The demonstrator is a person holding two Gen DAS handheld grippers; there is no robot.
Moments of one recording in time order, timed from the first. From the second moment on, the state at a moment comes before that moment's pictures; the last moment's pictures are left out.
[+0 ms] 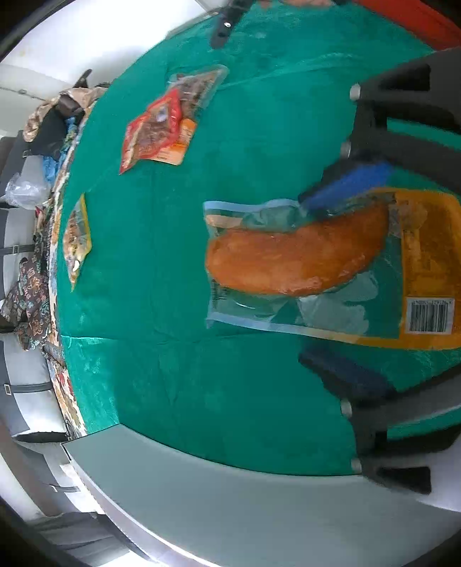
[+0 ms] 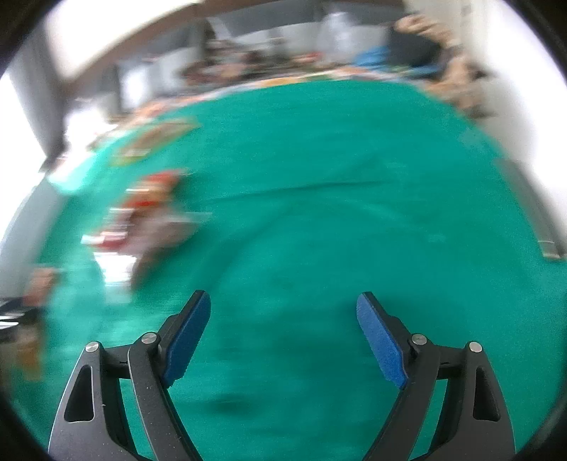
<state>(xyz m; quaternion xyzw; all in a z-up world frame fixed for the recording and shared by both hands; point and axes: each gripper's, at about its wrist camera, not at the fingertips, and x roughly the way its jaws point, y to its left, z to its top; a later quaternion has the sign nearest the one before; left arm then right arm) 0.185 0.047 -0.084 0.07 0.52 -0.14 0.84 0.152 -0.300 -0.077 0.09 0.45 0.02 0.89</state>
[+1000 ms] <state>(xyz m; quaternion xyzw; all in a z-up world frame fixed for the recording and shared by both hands) 0.123 0.092 -0.053 -0.10 0.48 -0.17 0.85 0.241 -0.232 -0.020 0.13 0.51 0.08 0.85</state>
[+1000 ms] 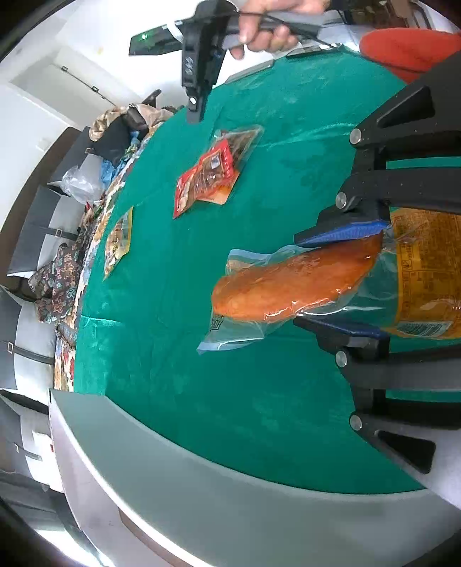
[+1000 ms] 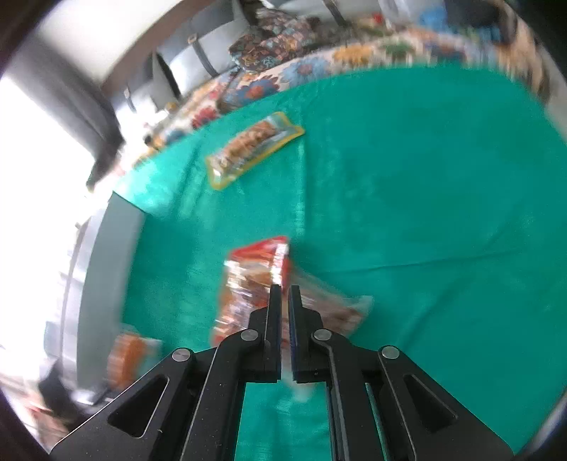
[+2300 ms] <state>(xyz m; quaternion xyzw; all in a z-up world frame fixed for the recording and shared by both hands) 0.086 0.130 0.008 -0.18 0.42 -0.17 0.87 0.237 -0.216 -0.065 0.28 0.51 0.17 0.79</state>
